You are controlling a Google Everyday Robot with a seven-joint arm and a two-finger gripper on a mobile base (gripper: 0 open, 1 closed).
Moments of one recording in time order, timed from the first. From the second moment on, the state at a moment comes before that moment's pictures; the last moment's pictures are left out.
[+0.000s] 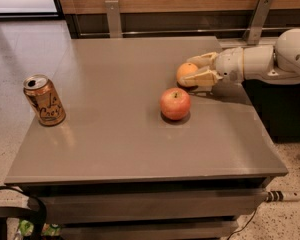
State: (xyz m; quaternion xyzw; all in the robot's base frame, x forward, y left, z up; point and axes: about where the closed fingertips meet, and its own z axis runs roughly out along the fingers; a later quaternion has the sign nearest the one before) arm 0.669 -0.134 0.851 -0.50 0.66 0.28 0.49
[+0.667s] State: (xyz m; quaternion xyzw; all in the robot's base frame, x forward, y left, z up) arm 0.670 -0.128 0.850 -0.50 0.65 0.29 0.49
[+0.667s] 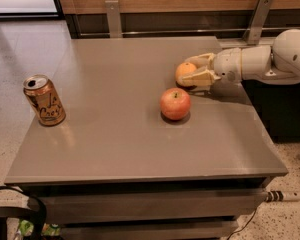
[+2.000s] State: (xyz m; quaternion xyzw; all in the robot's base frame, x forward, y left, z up) arm 0.634 -0.095 0.932 -0.55 0.64 0.24 0.48
